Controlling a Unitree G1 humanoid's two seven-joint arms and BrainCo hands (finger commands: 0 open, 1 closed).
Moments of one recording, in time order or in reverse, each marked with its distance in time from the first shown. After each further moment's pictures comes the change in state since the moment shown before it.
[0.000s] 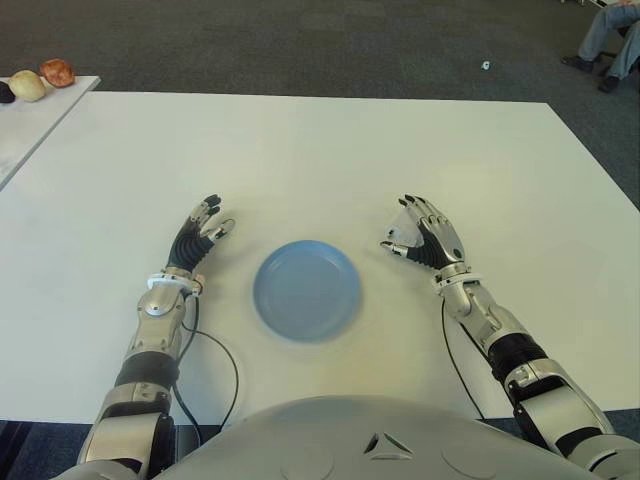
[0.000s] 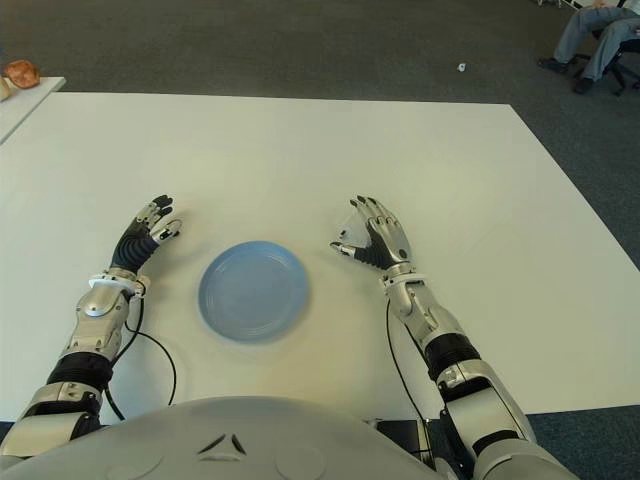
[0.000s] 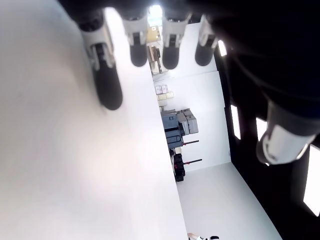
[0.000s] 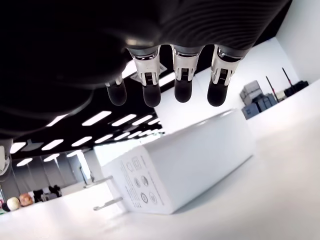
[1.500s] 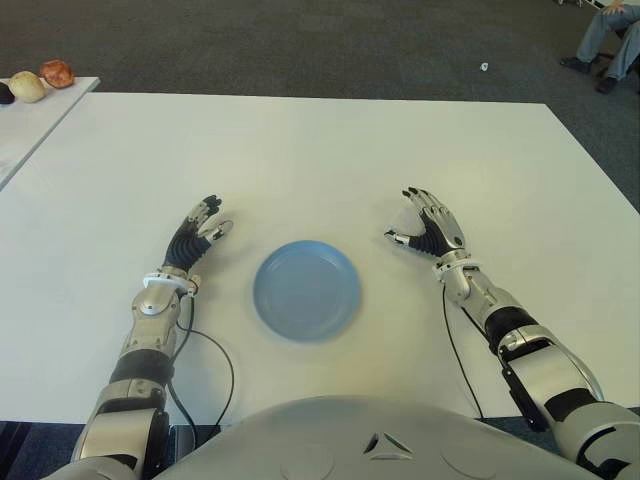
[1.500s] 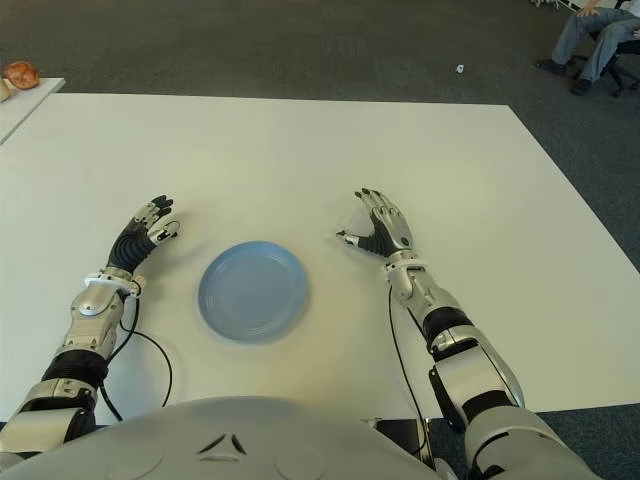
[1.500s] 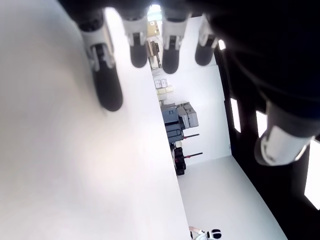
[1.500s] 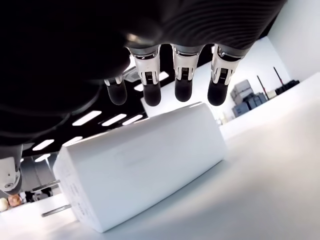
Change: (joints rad) left arm -0.018 0.030 0.002 0.051 -0.016 -0.031 -0.046; right arm -0.214 0.024 0.066 0.378 0.025 -0.089 -0.048
